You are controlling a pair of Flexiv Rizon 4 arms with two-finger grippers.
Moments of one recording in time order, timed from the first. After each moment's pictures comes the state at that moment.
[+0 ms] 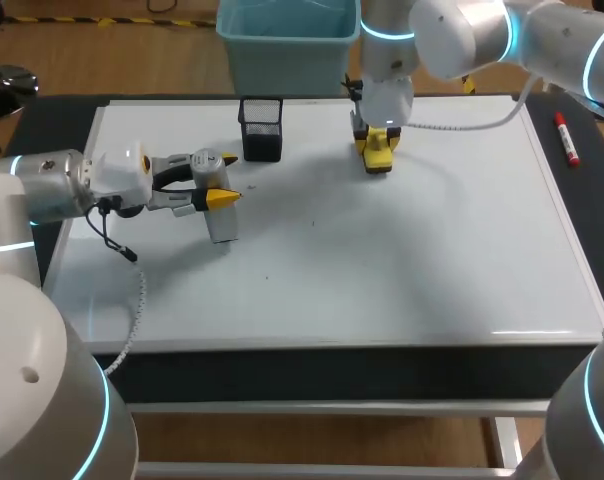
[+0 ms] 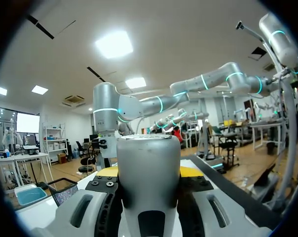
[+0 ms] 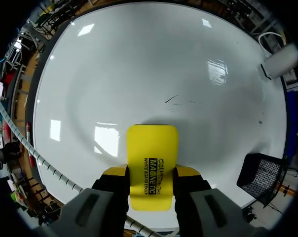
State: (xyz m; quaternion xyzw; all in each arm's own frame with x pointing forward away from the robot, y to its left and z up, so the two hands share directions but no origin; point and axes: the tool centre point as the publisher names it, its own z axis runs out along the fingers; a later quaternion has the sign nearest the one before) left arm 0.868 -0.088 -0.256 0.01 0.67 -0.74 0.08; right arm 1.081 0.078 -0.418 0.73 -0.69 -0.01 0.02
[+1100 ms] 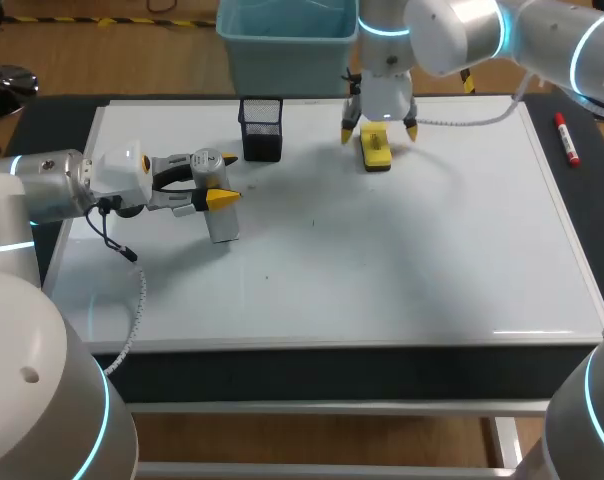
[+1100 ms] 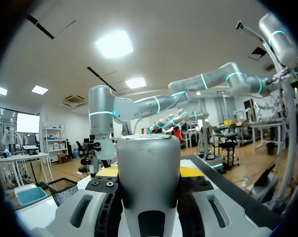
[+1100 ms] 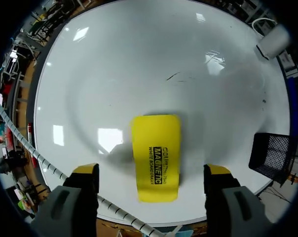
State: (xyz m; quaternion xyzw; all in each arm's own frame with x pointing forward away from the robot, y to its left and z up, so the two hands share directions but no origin) left arm 0.868 -0.088 -0.256 0.01 0.67 -0.74 0.08; right arm 1.110 0.067 -0.421 0.70 -0.72 0.01 0.01
